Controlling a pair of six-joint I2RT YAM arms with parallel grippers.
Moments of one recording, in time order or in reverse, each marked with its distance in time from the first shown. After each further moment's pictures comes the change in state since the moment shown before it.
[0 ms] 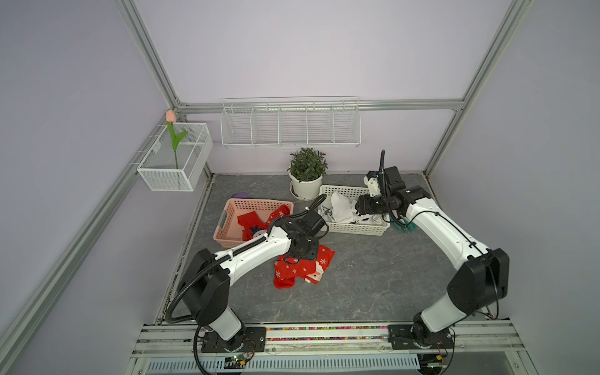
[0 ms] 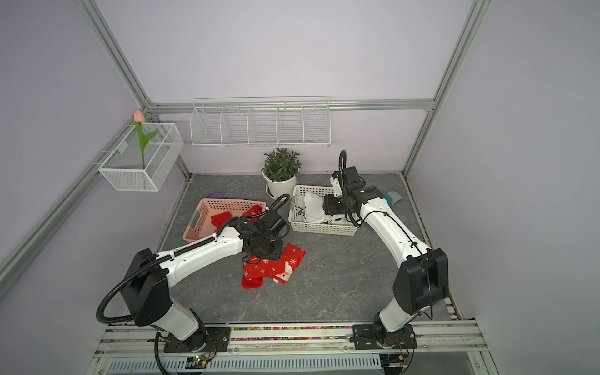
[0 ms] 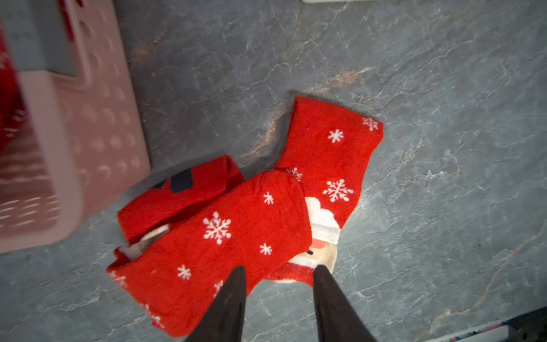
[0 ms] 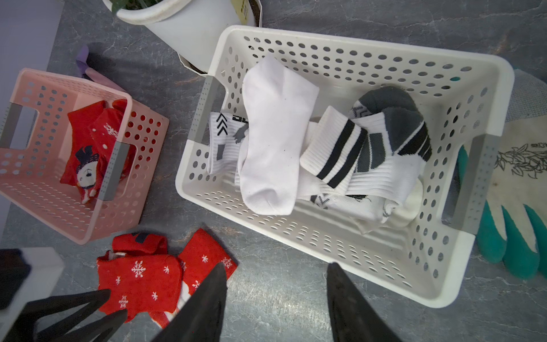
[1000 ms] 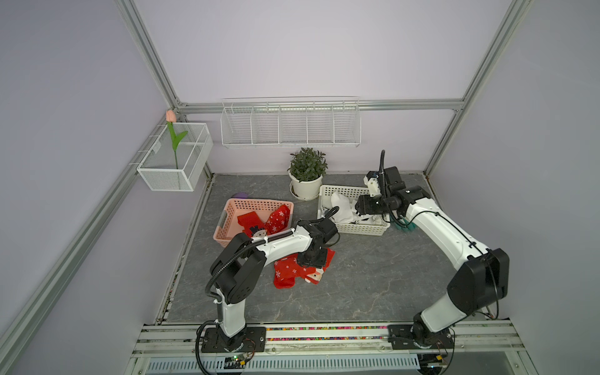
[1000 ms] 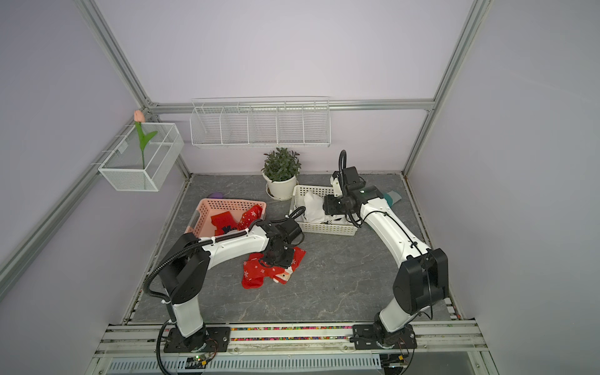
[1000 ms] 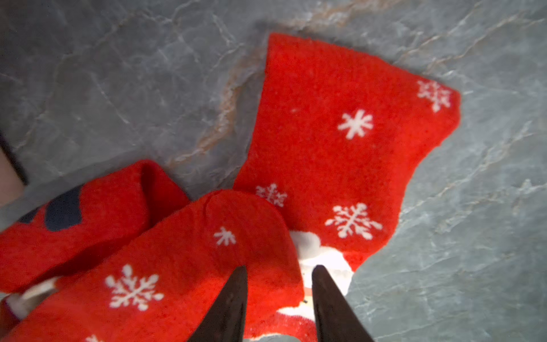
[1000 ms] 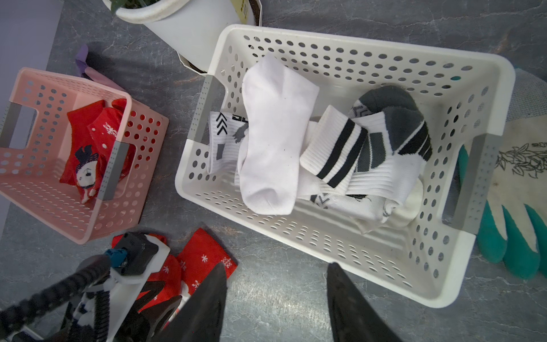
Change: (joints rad) left arm -0.045 0.236 0.075 -0.018 0.027 -0.032; right arm 0.000 0.000 -0.002 0.000 0.000 0.000
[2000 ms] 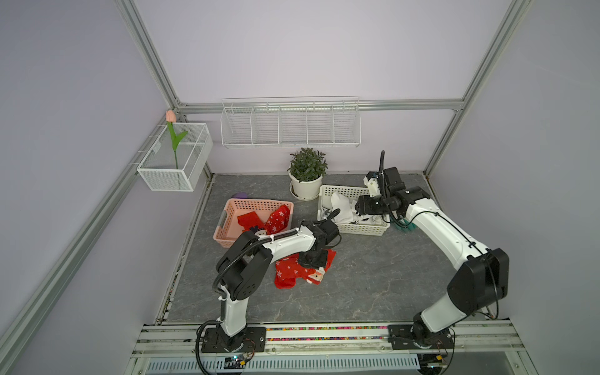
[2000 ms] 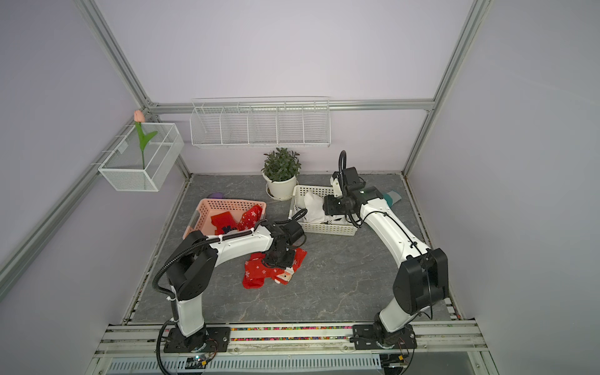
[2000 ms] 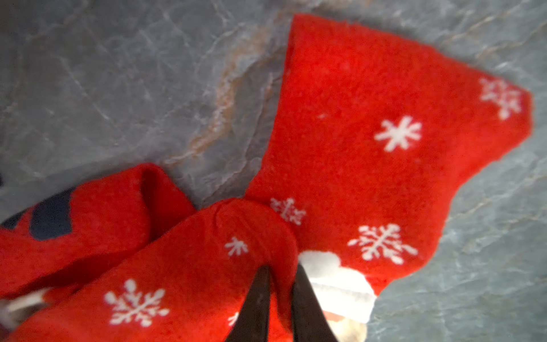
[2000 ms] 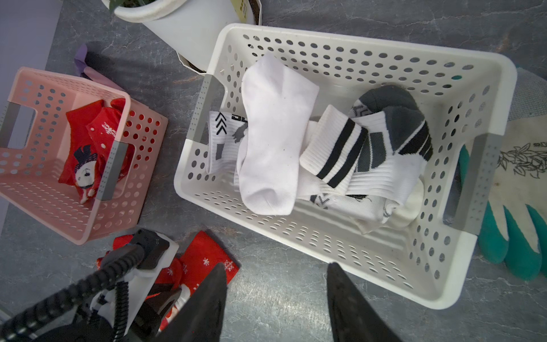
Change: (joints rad) left arm -0.006 0.054 0.023 -0.022 -0.006 -0.013; right arm 0.000 0.000 -0.009 0.008 0.000 0.000
